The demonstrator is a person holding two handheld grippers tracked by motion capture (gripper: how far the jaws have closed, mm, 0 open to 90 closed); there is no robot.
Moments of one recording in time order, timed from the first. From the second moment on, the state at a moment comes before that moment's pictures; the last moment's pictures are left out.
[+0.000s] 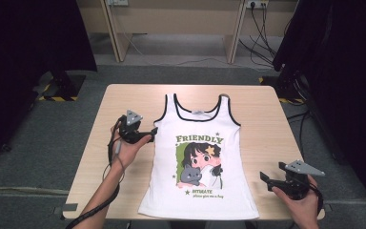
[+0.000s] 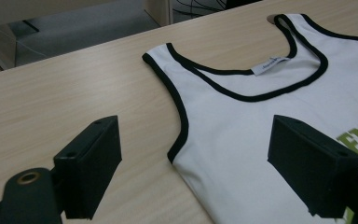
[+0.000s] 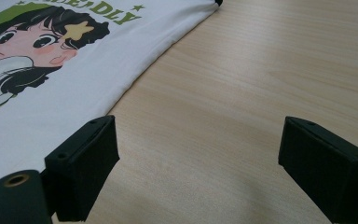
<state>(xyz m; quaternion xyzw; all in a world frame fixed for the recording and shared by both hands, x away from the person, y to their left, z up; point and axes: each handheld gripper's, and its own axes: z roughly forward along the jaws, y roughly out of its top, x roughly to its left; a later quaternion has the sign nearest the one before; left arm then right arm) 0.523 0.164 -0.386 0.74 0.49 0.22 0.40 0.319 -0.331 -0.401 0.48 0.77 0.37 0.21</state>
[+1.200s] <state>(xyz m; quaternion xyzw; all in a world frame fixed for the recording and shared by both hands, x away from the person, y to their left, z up) 0.619 0.105 -0.433 0.74 0.56 0.14 0.33 0.318 -0.327 -0.400 0.47 0.77 0.38 0.20</state>
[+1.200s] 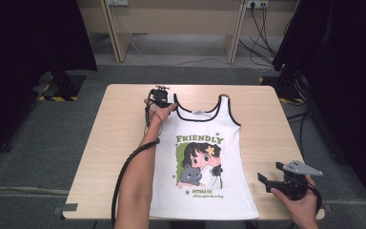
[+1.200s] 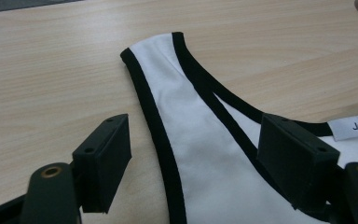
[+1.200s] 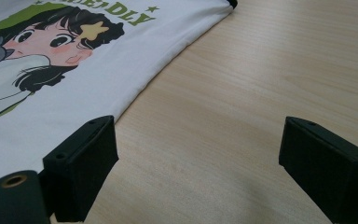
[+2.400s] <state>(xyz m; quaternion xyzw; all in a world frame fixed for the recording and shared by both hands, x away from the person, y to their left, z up) 0.620 0.088 -0.441 0.76 0.54 0.13 0.33 0.316 -0.324 -0.401 0.46 0.78 0.38 0.20</state>
